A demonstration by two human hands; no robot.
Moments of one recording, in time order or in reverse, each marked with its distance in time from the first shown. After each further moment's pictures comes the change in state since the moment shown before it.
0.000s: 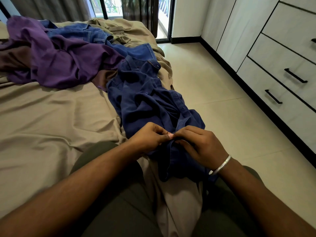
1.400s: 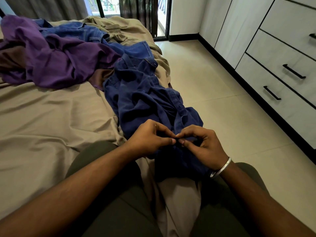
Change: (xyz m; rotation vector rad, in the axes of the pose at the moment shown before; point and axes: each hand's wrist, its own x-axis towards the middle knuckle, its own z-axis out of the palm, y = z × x) left_hand -0.003 -0.001 0.002 0.173 -0.013 0.238; right_hand -0.014 0.006 0.006 0.571 0.110 0.318
